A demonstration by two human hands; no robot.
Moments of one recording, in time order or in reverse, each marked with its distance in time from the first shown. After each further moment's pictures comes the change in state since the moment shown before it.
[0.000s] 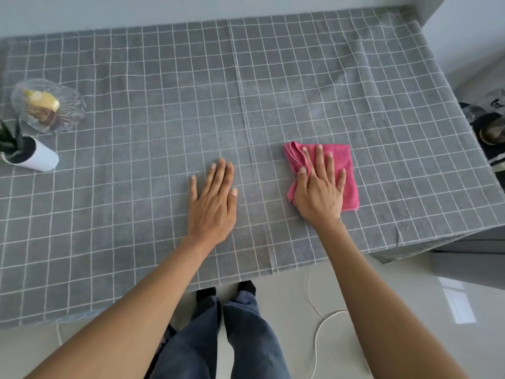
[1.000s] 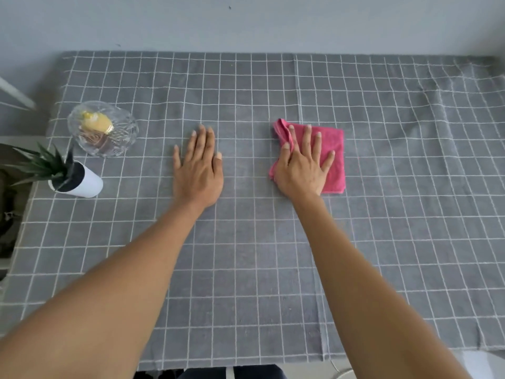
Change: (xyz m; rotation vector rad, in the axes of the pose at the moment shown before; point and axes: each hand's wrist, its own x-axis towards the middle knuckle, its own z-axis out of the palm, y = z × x) left_hand 0.129 -0.129 -0.046 0.060 0.173 -0.236; right_hand 0.121 -0.166 0.036 0.008 -0.009 -0.085
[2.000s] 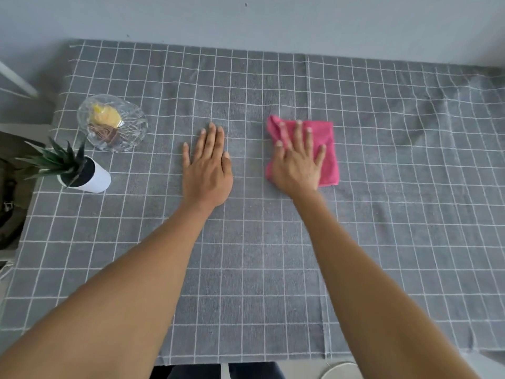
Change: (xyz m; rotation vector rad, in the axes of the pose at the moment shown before) left_hand 0.001 0.000 0.000 -0.043 0.016 -0.015; right_hand 0.010 -0.020 0.004 -0.088 -0.079 -0.135
